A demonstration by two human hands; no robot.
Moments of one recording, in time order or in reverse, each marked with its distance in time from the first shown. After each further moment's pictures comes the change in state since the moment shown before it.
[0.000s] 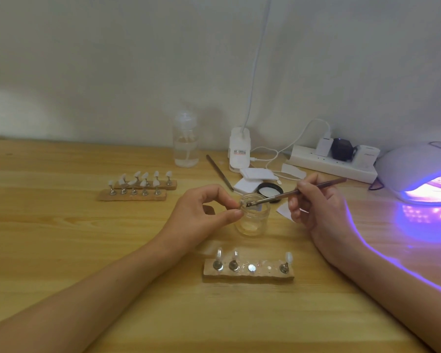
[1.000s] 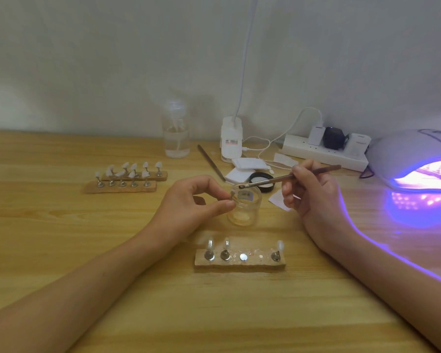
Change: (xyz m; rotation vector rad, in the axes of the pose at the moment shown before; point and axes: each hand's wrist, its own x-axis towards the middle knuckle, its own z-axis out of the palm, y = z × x) left_hand 0.001 0.000 0.000 0.018 0.012 -0.020; right_hand -0.001 -0.003 0.000 0.017 -0.001 -0.024
